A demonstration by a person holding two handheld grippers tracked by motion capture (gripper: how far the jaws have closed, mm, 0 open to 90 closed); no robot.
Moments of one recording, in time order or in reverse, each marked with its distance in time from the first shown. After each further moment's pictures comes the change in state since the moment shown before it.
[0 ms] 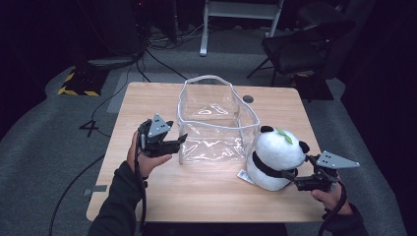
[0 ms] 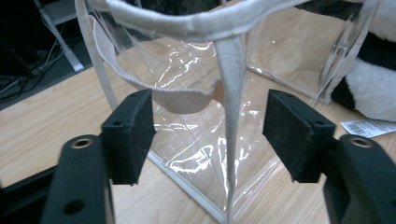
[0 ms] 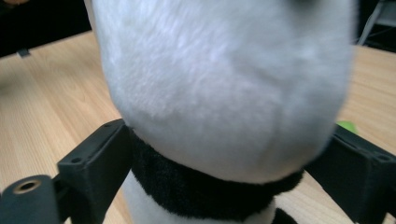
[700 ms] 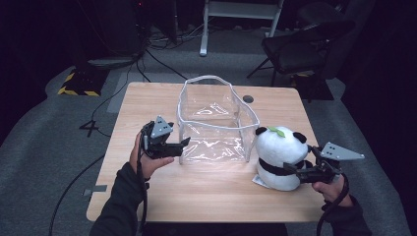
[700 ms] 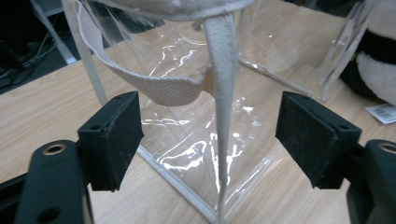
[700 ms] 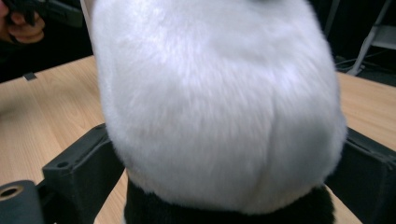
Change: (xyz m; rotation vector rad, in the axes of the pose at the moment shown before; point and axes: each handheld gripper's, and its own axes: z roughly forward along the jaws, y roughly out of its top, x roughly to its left) left arm -0.004 -0.005 0.005 0.011 -0.024 -0.008; right arm -0.010 0.025 -0.004 -0.085 0.010 -0.006
